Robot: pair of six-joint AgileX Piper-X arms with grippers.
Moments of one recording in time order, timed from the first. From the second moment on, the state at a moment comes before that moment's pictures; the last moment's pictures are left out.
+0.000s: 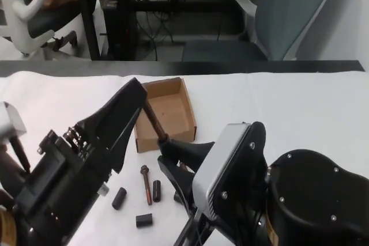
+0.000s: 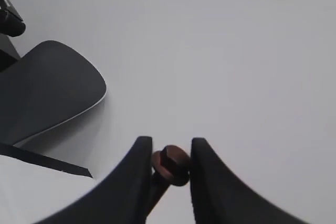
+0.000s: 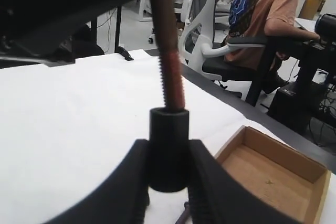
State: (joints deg) left arm -45.3 44.1 -8.8 -49.1 -3.7 -44.9; right arm 63.4 68.9 -29.6 -25.7 16.0 -7.7
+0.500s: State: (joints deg) left arm -45.3 44.1 -8.8 -40.2 2.1 -46.0; right arm 63.4 68.9 -29.6 -26.5 16.3 -10.1
